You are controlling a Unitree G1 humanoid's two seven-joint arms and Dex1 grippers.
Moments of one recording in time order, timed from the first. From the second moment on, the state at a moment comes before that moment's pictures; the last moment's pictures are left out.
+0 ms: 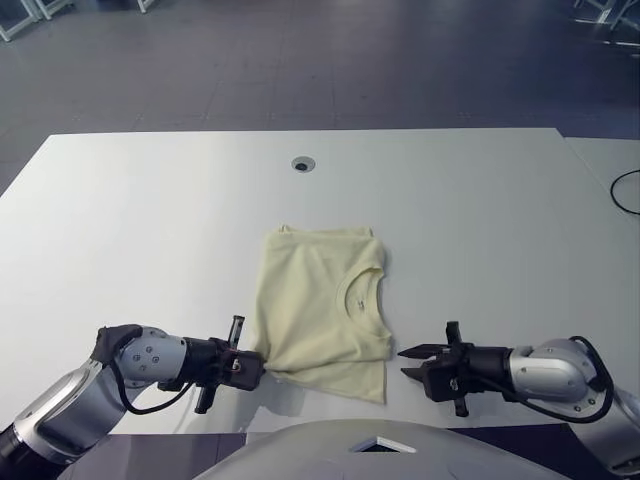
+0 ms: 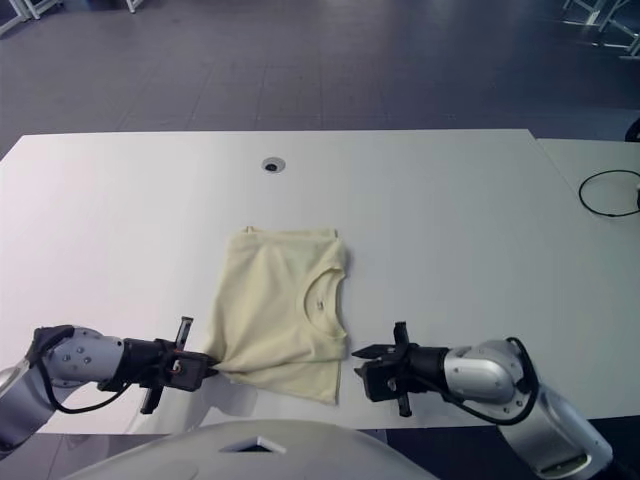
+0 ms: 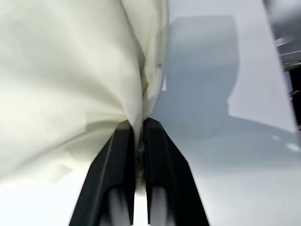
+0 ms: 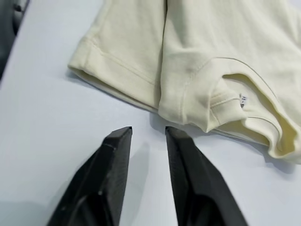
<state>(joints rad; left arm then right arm) 0.29 1.08 -0.28 -0.66 0.08 0.24 -1.06 0.41 -0.95 0.22 -0.68 -0.25 0.03 0.95</state>
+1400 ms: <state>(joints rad) 0.26 1.00 -0.35 -0.61 0.14 0.18 -1.00 0.36 -0.83 0.27 -0.48 -0.52 -0.42 0.62</state>
